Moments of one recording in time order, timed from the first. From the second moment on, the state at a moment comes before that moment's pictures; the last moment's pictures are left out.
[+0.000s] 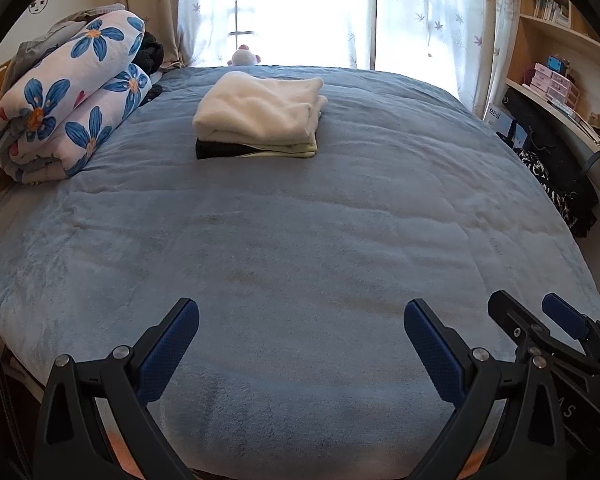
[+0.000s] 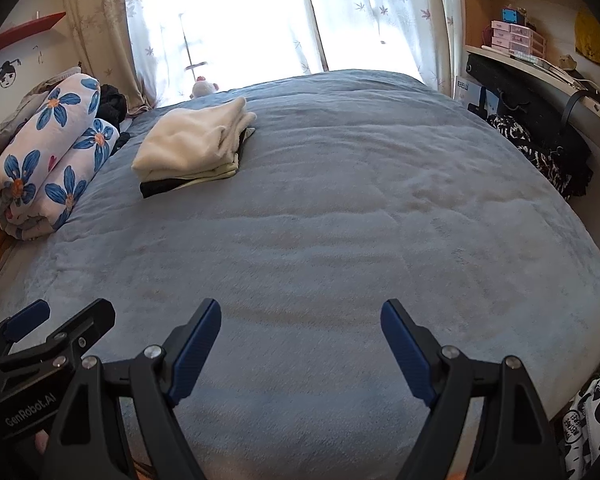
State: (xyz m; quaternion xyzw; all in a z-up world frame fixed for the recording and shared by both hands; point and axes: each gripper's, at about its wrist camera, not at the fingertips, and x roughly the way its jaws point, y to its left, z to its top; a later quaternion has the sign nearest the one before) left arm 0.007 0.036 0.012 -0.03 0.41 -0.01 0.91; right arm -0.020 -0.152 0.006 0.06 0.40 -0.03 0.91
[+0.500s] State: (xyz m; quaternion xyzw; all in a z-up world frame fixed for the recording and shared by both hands) left arm 0.011 0.037 0.008 -0.02 0.42 -0.01 0.91; right arm -0.019 -0.159 0.004 0.06 0.40 -0.02 0.91
